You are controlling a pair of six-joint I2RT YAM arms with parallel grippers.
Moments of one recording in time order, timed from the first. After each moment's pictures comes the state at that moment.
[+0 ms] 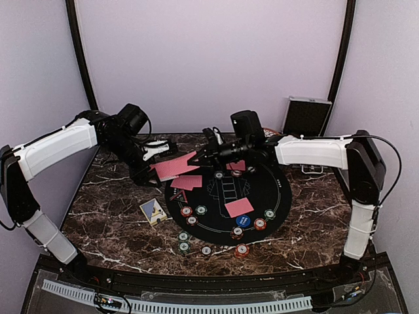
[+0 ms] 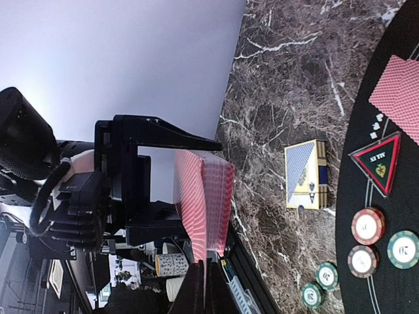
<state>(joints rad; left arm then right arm) -0.55 1.55 1.42 -1.02 0.28 0.64 0.79 1.93 1.46 0.05 -0.78 1.04</state>
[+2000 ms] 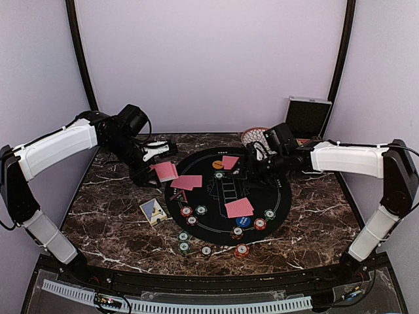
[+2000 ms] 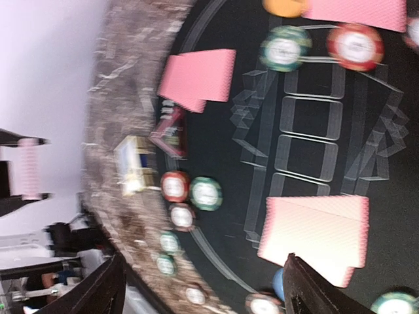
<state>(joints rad) -0.55 1.55 1.41 -1.02 0.27 0.64 0.65 1.62 1.12 -0.33 -0.44 0.71</state>
